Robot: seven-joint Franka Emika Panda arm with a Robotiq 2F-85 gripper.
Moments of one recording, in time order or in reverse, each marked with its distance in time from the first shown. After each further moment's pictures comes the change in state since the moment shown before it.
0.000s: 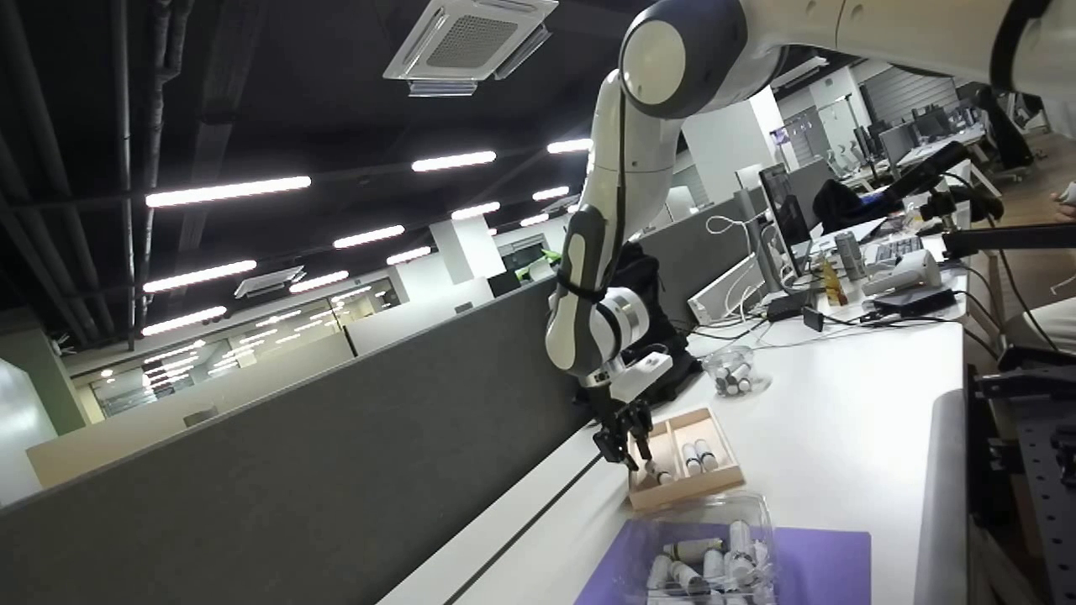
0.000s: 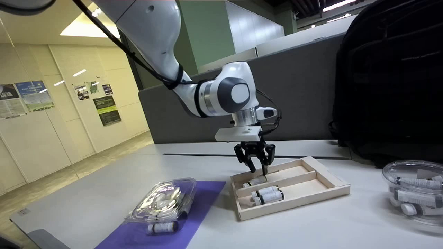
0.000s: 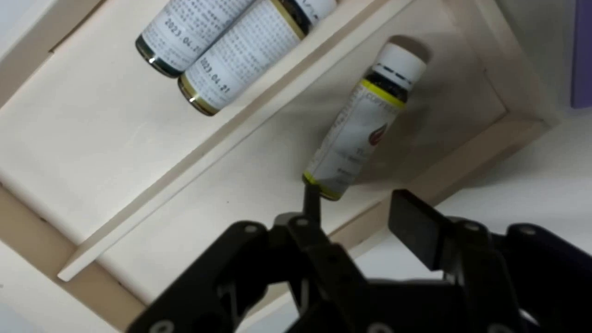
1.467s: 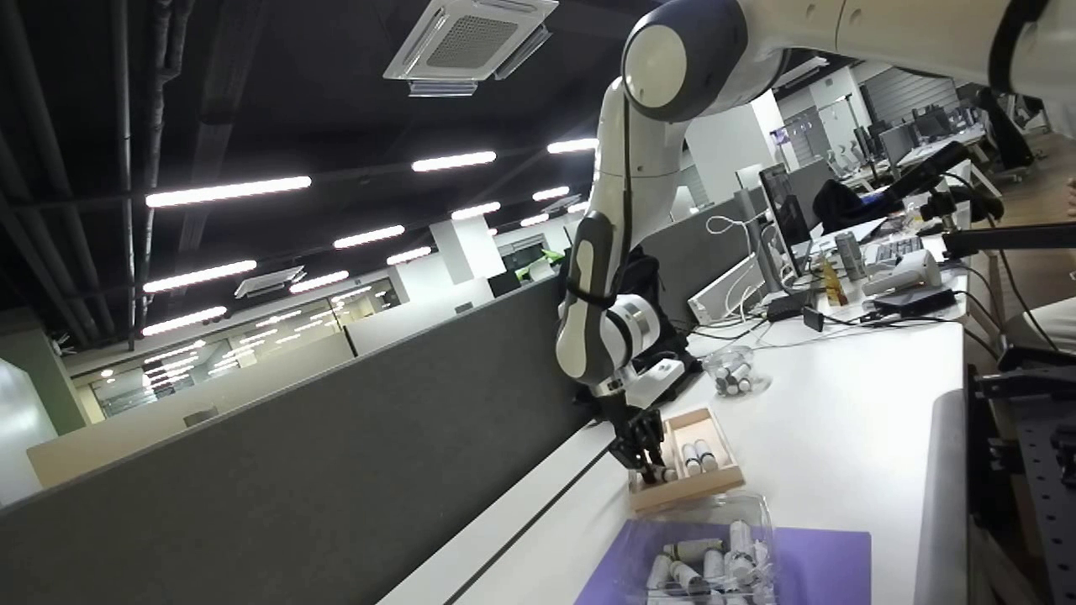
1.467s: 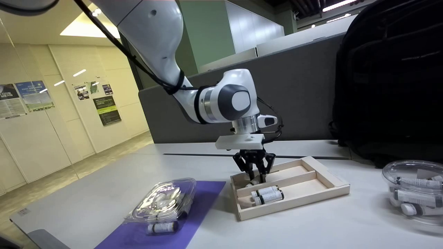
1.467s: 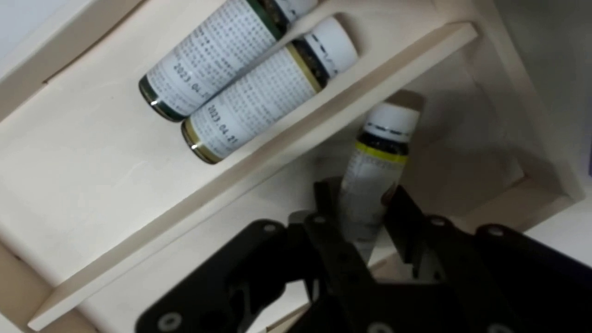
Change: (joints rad) arm -0.019 0.010 0.015 -0.037 -0.011 0.004 -0.068
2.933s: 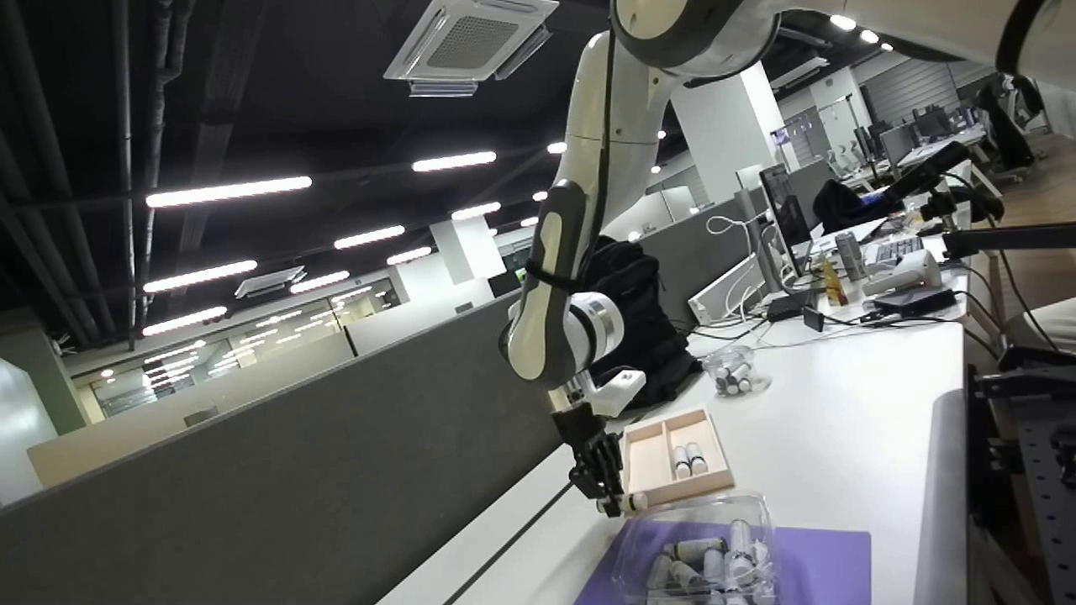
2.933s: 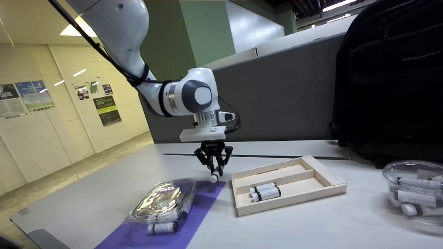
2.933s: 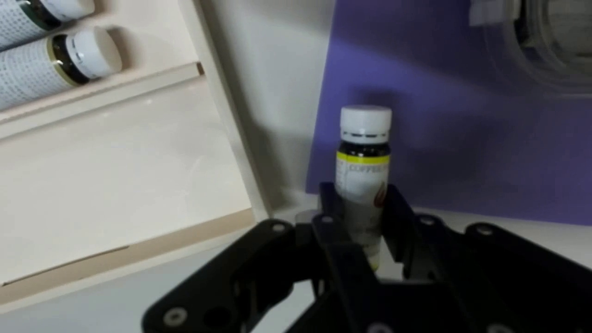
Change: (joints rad) arm 0.077 -0.122 0.121 -0.117 -0.022 -0.038 -0.104
